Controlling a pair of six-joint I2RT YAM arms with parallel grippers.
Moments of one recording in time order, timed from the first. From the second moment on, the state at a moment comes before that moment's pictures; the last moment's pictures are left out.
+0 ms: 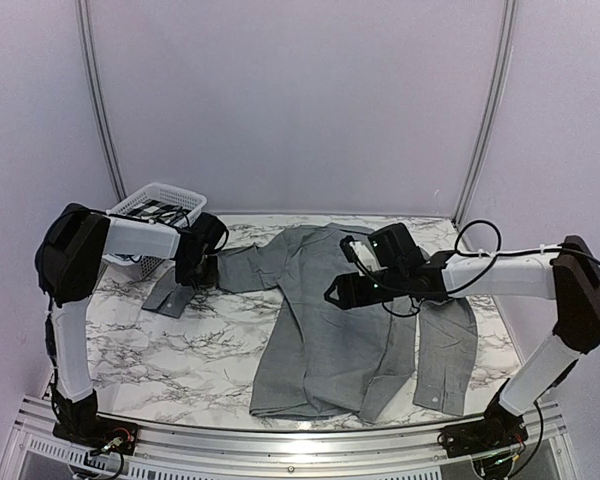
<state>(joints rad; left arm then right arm) -0.49 2.04 1.33 -0.45 -0.40 -0.54 0.70 1.60 0.97 -0.13 -0.17 0.37</state>
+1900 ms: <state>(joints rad) -1.01 2.01 1.31 -0.30 -0.22 -0.93 0.75 1.50 0.77 -0.13 0.04 0.50</state>
